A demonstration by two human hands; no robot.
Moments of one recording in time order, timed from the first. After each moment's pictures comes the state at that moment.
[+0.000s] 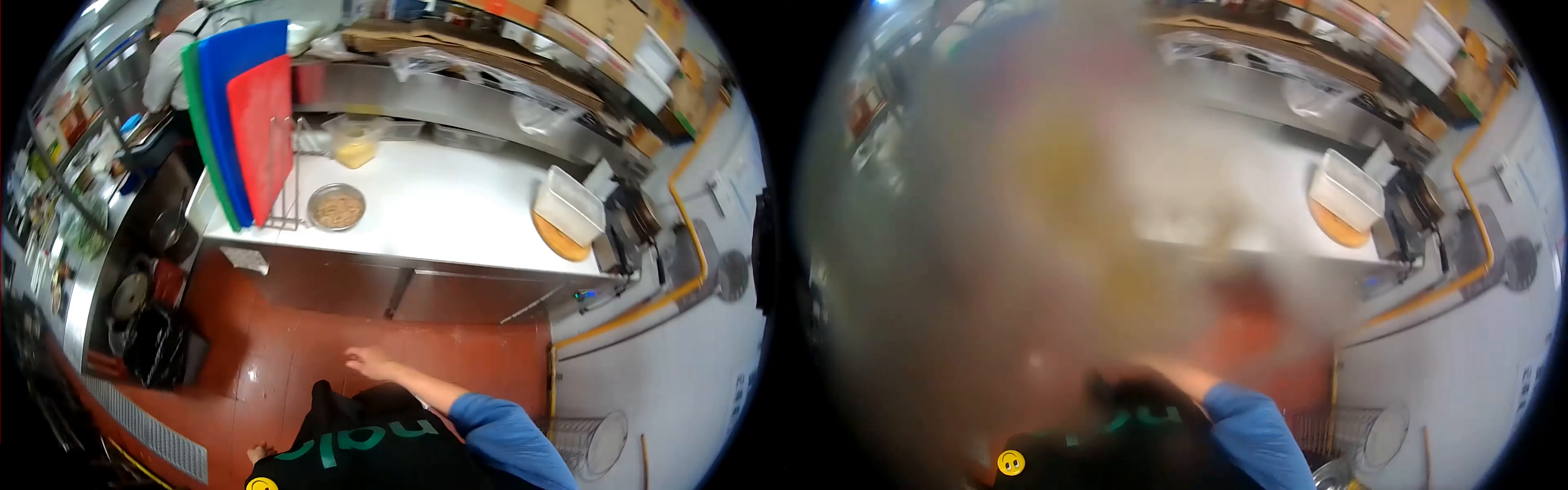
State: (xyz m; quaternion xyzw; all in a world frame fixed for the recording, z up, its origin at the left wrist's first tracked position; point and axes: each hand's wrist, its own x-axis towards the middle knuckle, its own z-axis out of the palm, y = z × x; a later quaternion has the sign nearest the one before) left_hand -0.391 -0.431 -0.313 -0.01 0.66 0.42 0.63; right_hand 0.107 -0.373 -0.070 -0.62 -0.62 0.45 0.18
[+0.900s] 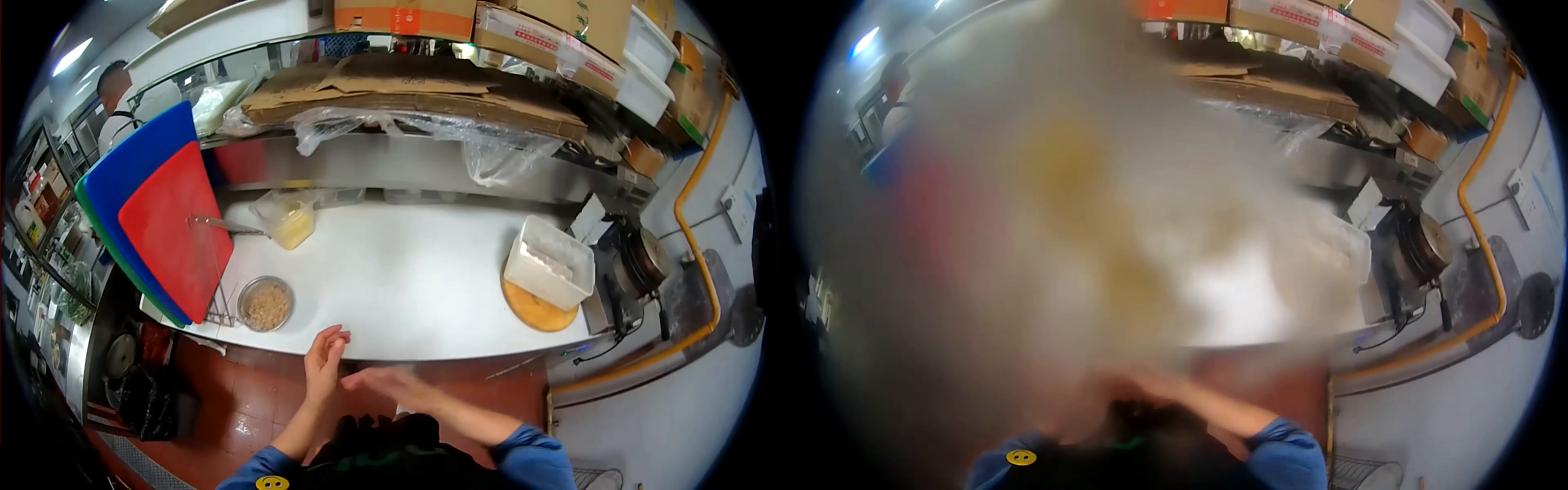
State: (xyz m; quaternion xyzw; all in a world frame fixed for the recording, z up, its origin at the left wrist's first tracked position) left_hand 0.220 -0.238 0.072 0.52 0.31 0.46 0.66; right_hand 0.363 -0.343 0.109 -0.40 -0.52 0.62 0.43
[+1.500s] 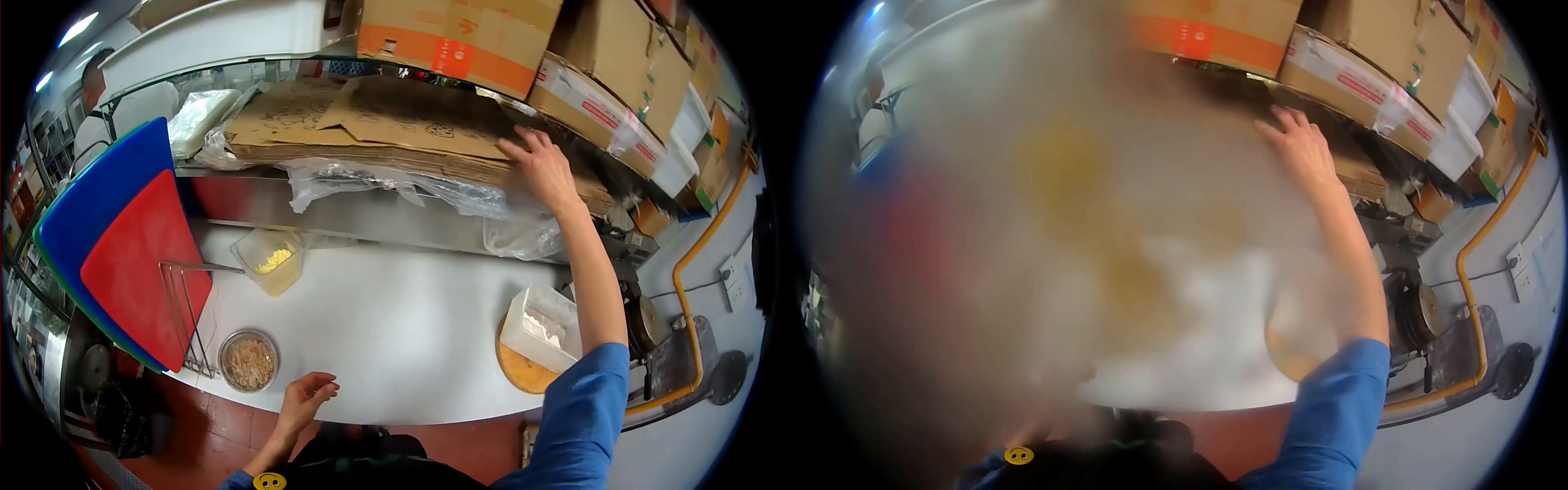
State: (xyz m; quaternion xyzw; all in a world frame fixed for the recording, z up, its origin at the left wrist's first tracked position) left_hand 0.230 -0.139 0.087 0.61 0.38 0.23 0.66; right_hand 0.695 -0.129 0.361 -0.68 -0.58 -0.45 0.01
